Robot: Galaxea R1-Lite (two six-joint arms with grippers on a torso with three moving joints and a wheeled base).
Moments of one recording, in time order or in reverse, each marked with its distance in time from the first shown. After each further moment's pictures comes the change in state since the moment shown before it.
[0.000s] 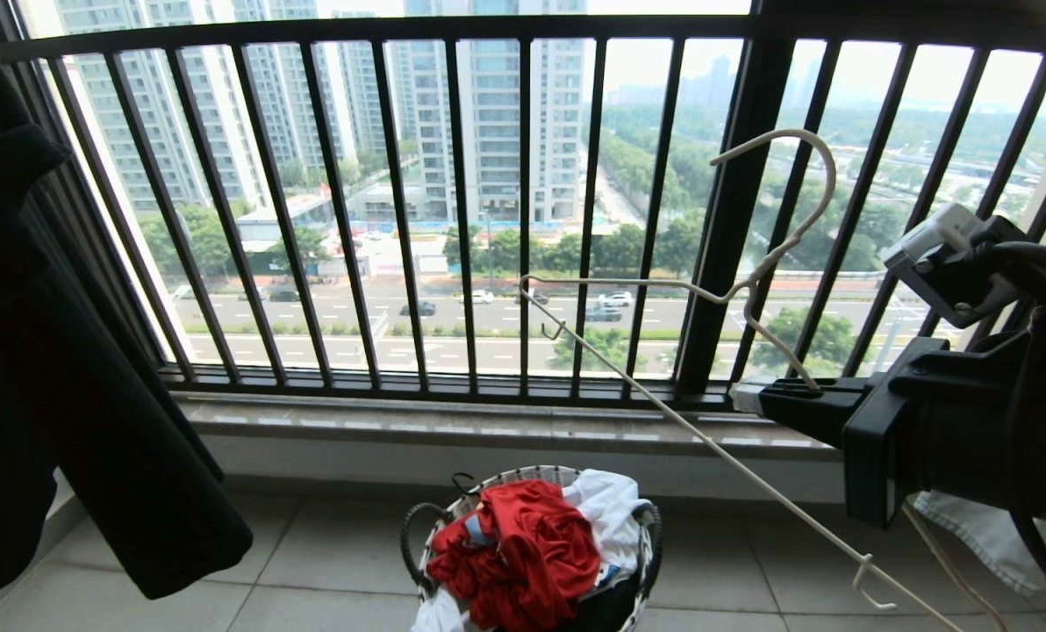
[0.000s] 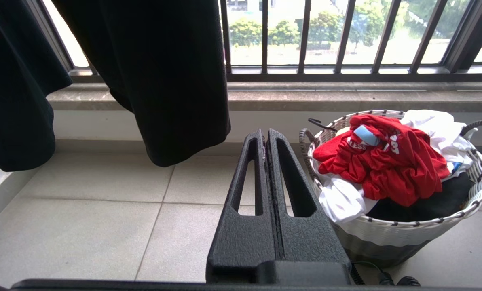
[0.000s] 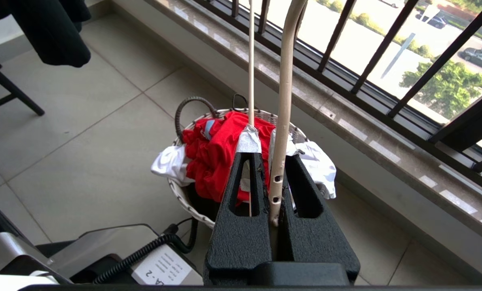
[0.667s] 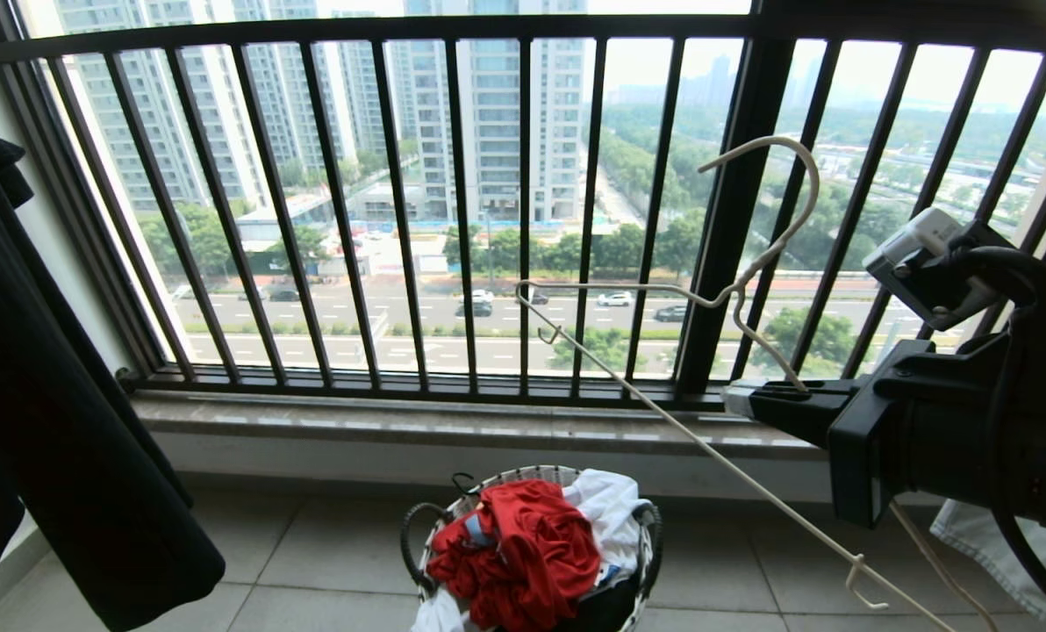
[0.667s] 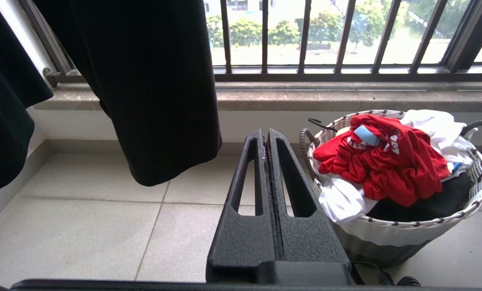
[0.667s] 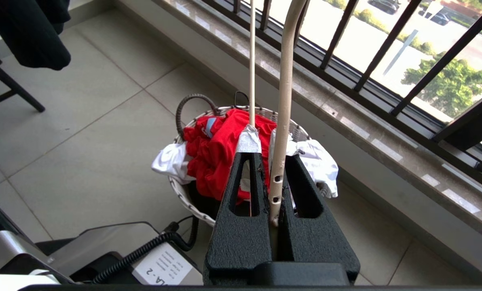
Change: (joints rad) left arm 0.000 0.000 0.000 0.000 0.000 0.000; right arm 0.004 0.019 -0.005 -0.001 0.000 0.000
